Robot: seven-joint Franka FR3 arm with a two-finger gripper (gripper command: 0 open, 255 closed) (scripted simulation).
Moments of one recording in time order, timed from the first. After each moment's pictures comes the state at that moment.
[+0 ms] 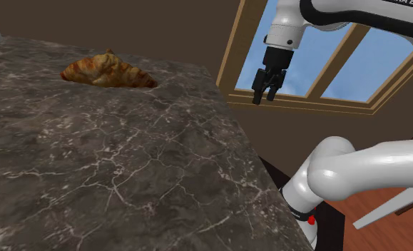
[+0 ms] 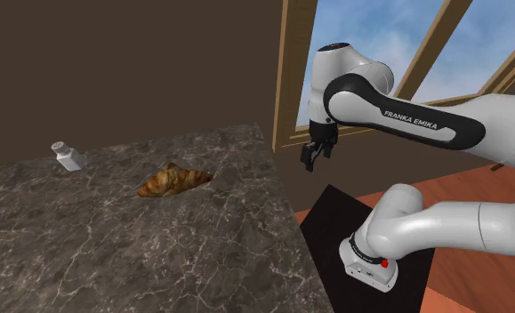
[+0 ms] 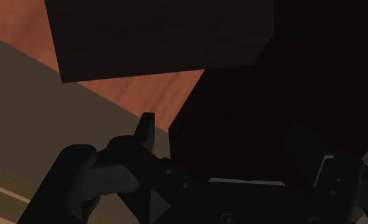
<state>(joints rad) -0.02 -0.77 -0.01 -2.38 0.09 1.44 0.13</state>
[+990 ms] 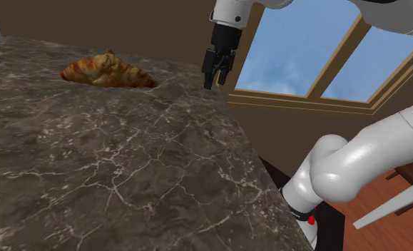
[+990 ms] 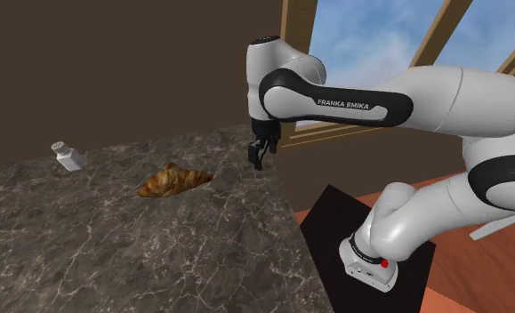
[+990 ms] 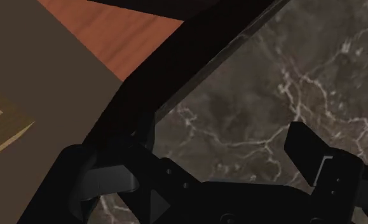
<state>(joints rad) 0.11 -0.37 0.09 -2.06 0.16 1.58 0.05</state>
